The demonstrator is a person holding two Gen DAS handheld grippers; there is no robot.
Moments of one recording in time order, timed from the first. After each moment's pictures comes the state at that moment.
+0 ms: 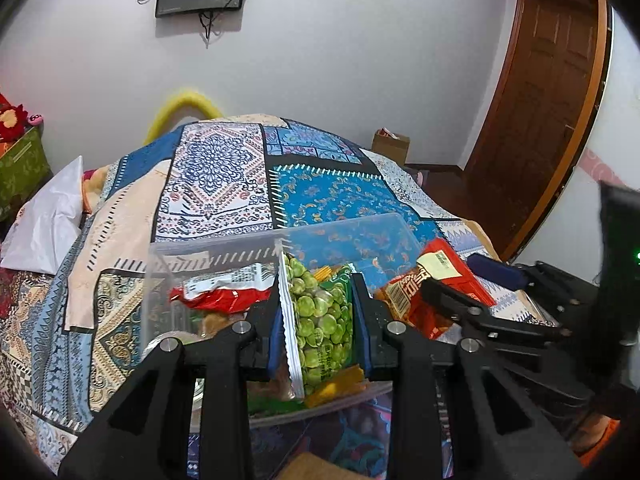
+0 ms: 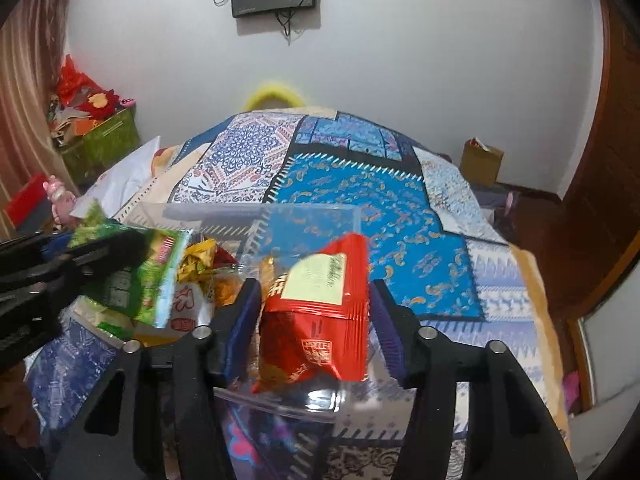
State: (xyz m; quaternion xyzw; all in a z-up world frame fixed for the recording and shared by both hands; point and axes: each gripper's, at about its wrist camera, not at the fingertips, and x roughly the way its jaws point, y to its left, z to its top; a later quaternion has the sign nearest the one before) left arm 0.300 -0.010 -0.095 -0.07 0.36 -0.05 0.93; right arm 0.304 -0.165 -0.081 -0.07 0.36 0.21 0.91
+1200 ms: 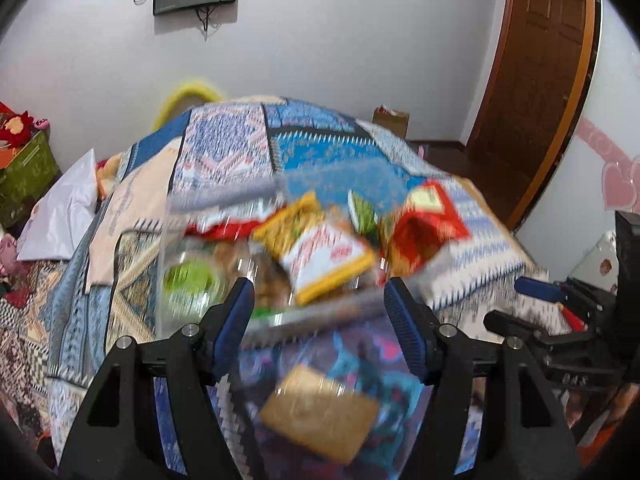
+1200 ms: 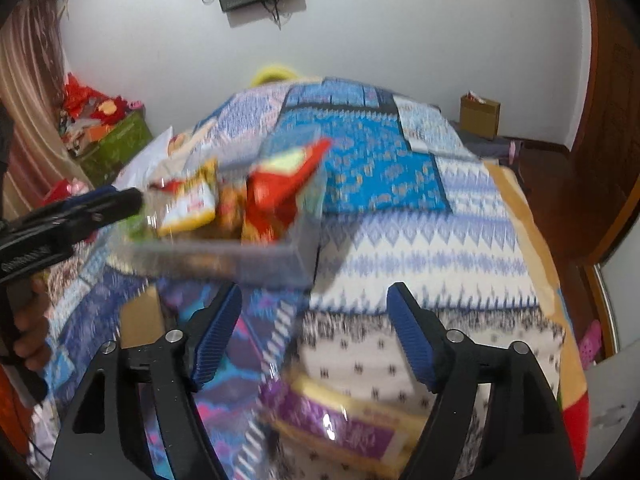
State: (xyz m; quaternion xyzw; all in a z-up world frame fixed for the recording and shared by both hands) left arm 0.227 -0.021 -0.103 -0.03 0.39 -0.04 0.92; right arm 0.239 -0.239 -0.111 -0.02 0.43 0.23 0.88
